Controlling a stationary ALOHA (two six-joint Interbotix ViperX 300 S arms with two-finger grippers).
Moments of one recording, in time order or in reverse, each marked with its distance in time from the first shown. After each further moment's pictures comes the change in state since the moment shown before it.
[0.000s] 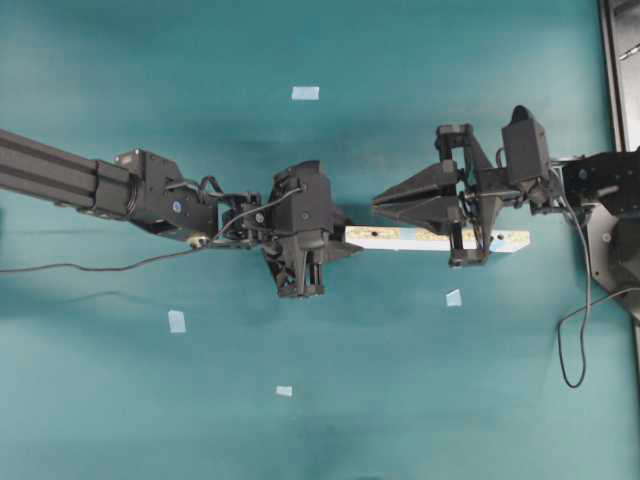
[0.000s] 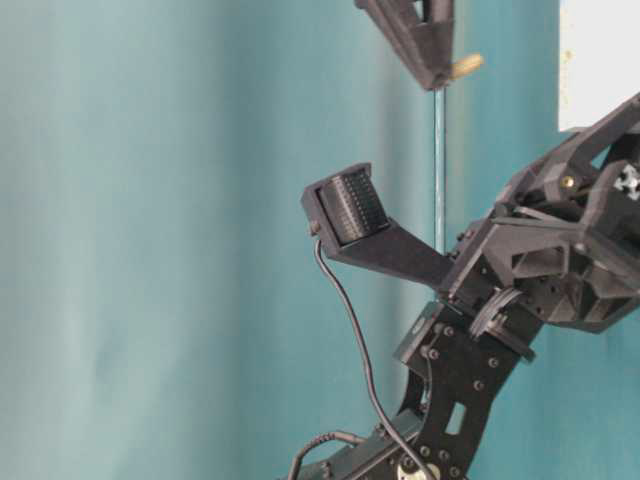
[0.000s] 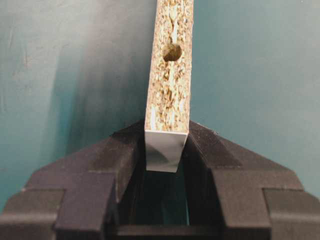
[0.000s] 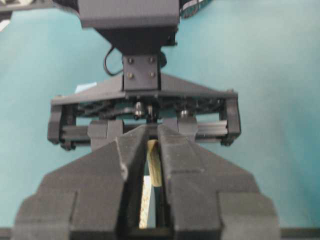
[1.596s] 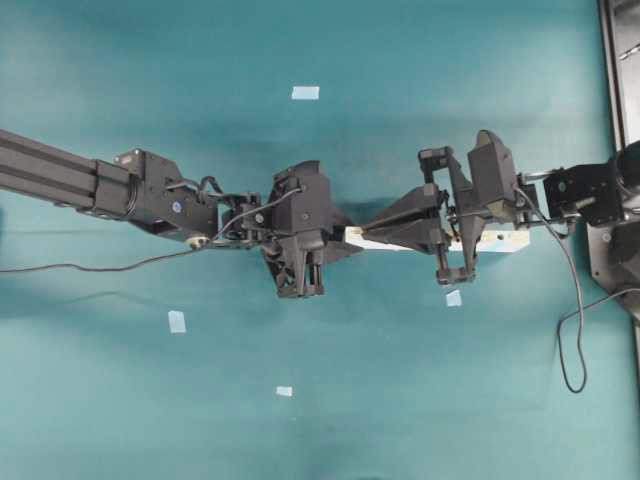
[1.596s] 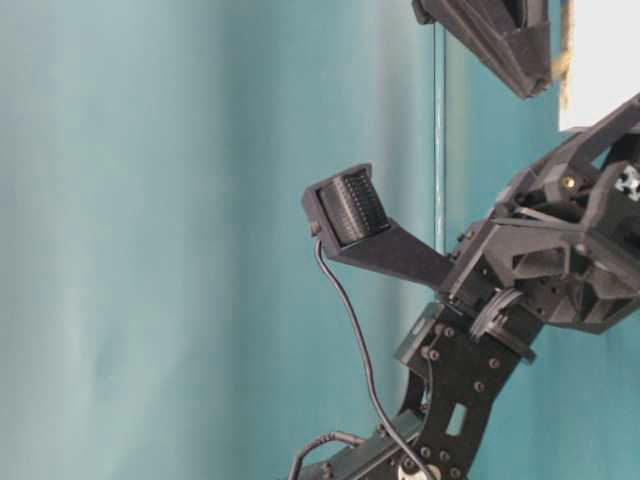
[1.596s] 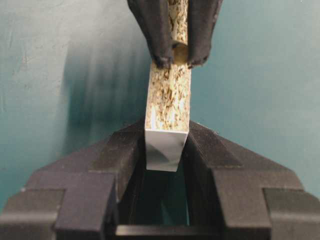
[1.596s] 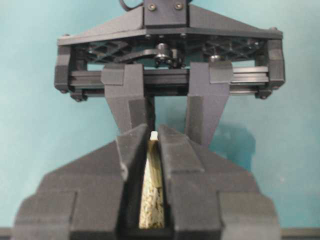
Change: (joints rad) left arm 0.000 0.000 0.003 0.000 0.000 -0.002; right arm 0.064 0.098 -0.035 0.011 0.087 0.000
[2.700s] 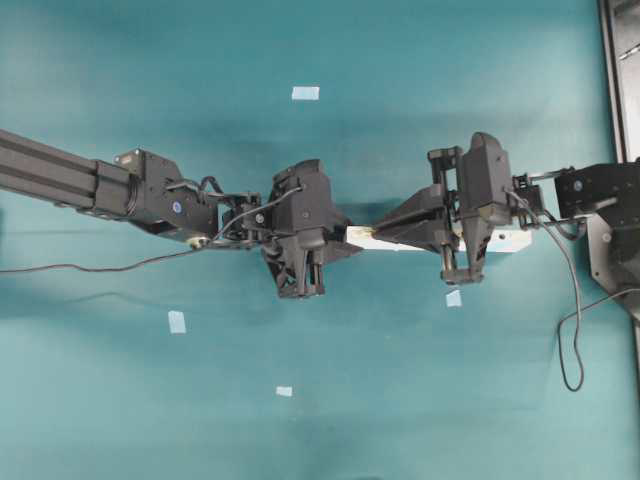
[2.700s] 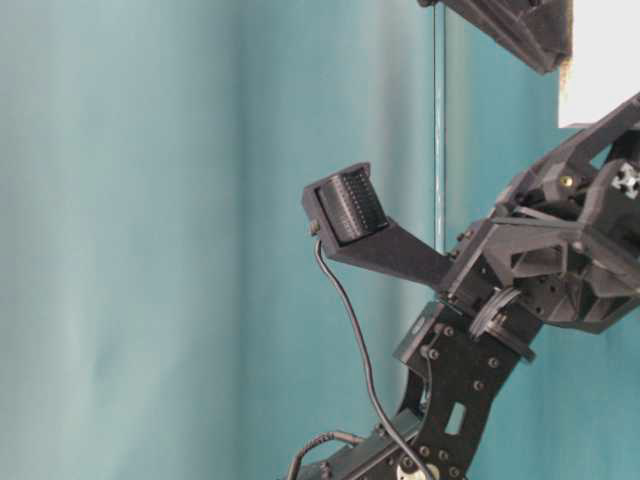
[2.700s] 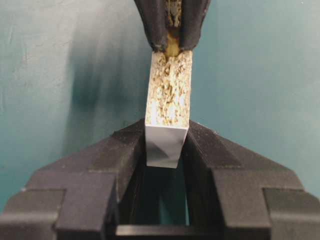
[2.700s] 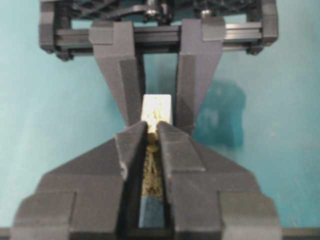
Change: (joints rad) left arm -0.002 0.000 -0.002 0.000 0.006 -0.017; right arm 0.032 -0.140 0.003 0.025 0.351 0.020
